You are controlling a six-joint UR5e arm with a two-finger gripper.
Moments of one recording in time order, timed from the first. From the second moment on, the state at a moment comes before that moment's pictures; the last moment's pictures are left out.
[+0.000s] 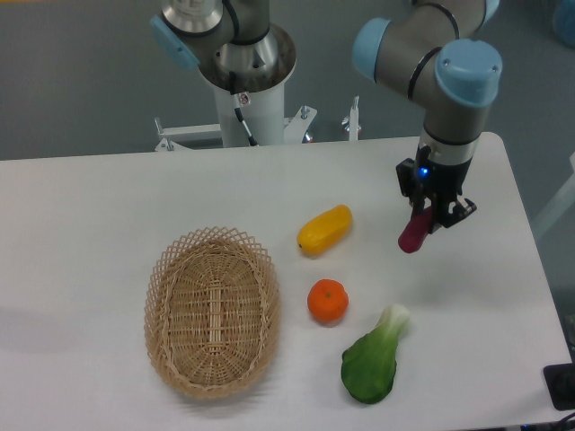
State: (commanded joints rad) arm 2.81 -1.81 -1.76 -1.04 1.48 1.81
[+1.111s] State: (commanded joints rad) arm 2.84 -2.02 -1.81 -0.80 1.48 1.85
